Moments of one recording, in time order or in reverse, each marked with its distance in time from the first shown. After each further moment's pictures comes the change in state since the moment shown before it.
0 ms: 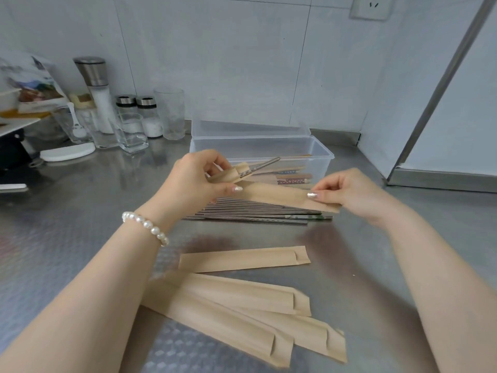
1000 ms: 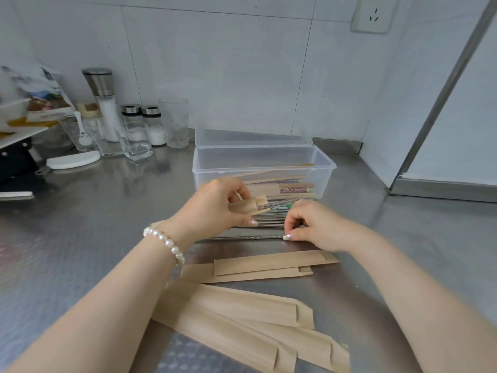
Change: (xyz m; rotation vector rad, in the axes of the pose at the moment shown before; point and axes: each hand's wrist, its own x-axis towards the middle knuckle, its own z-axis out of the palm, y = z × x) left_hand -0.002 -0.003 0.020 0.141 -0.193 0.037; right_hand 0.007 0.001 0.046 -0.528 -0.251 -0.179
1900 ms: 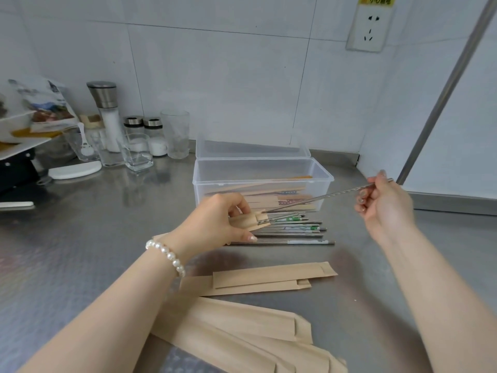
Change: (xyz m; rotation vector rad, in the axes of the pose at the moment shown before) left_hand -0.002 0.002 0.001 0.027 -0.001 0.024; right_hand -0.011 0.042 -0.048 1.410 0.994 0.314
